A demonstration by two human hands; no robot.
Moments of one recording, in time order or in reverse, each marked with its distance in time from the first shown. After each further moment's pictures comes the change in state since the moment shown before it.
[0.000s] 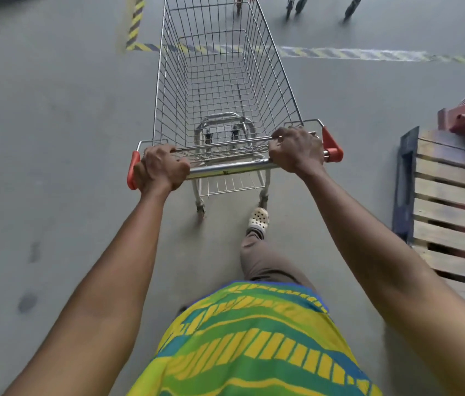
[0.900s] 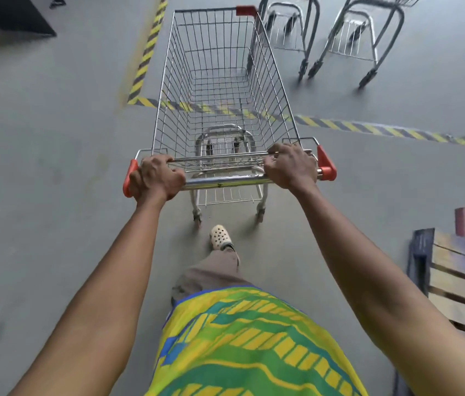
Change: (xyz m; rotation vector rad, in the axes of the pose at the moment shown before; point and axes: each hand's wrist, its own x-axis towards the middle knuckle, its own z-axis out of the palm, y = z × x) left_hand 0.444 0.162 0.001 -0.018 0.016 -0.110; right_hand 0.478 -0.013 -0.067 0.026 -0.050 -0.020
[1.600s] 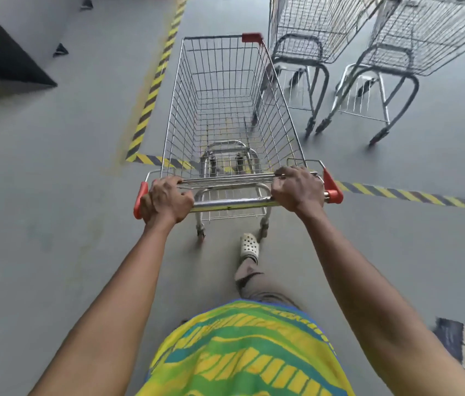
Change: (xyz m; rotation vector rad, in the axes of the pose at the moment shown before) left_hand 0.344 0.136 -0.001 -0.033 -0.077 0.035; right_hand 0.364 -0.028 -0.060 -0.033 0.016 0.017
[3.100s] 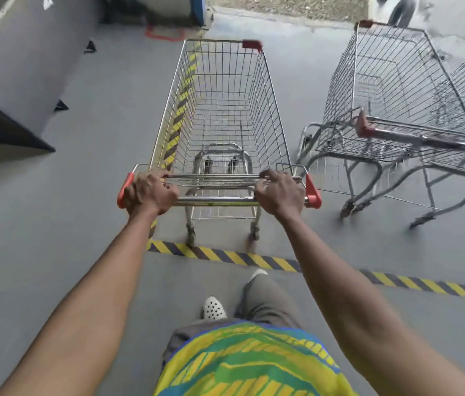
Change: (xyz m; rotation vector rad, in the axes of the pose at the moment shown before) left_hand 0.674 -0.018 -0.163 -0.009 0.029 -0.017; right_hand 0.581 -0.328 -0.014 0.032 0.042 0.066
